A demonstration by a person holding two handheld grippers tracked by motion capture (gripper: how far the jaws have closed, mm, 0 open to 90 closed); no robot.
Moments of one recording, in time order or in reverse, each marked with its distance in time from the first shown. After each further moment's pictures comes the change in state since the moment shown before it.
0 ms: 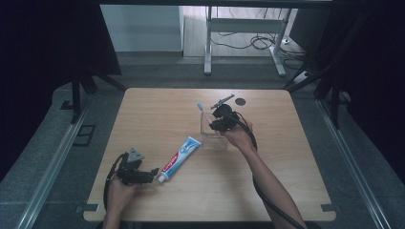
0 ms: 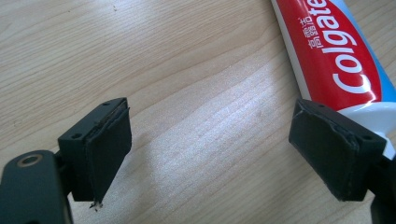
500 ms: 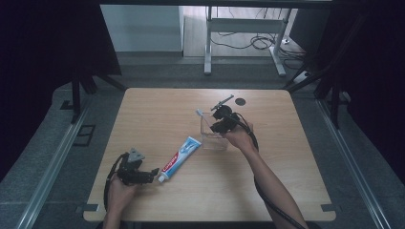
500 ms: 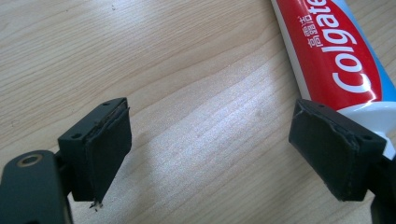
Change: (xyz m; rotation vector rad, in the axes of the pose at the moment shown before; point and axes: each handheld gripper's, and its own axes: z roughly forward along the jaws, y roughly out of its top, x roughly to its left) left arm 0.000 0.000 0.001 0.006 0.000 0.007; right arm 0.001 -0.003 0.000 0.045 0.016 0.000
